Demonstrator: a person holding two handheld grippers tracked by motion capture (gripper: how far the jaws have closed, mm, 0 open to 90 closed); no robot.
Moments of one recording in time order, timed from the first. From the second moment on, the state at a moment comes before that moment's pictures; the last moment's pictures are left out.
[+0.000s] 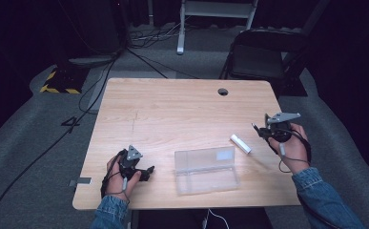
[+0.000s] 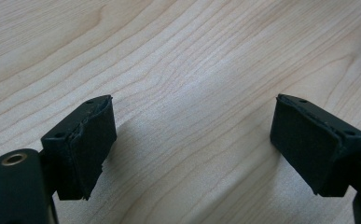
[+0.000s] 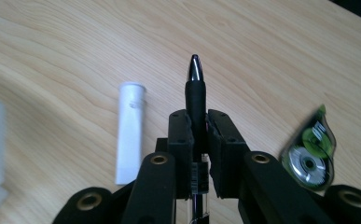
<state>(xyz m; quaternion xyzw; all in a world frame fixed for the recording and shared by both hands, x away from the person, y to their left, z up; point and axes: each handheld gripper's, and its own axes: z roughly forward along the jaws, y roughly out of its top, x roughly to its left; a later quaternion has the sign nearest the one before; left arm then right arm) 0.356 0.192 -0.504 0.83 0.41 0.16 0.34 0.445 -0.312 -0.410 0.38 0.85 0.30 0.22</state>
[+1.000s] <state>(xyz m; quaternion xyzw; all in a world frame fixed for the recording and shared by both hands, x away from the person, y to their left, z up) 0.355 0.191 -0.505 0.83 0.41 0.16 0.34 0.401 -0.233 -0.384 0.25 0.87 0.39 0.15</state>
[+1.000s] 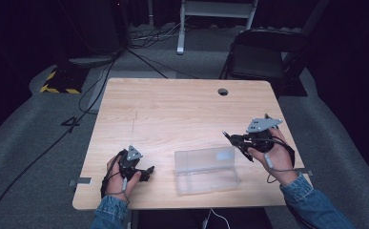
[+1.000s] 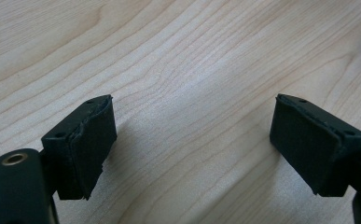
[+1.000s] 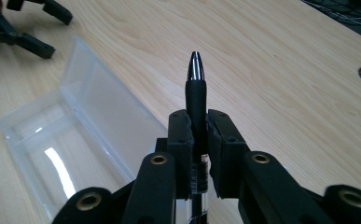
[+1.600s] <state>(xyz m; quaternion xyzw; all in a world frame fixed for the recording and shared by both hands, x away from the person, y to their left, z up) 0.355 0.191 -0.505 0.83 0.41 0.16 0.34 0.389 -0.196 -0.403 0.19 0.88 0.41 0.11</state>
